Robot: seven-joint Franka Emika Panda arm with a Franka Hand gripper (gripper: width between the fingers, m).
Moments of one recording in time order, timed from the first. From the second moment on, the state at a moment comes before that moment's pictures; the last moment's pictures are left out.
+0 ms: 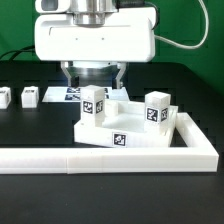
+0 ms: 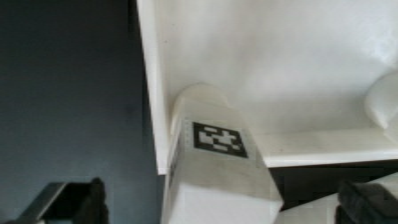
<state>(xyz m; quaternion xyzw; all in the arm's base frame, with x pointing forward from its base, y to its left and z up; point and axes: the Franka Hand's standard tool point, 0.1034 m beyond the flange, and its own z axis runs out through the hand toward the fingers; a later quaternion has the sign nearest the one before) 0.537 -0.012 0.088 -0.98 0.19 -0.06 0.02</state>
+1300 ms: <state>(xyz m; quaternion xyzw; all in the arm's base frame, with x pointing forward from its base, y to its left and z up) 0.493 -0.013 0.048 -0.99 0.15 -0.07 -0.01</state>
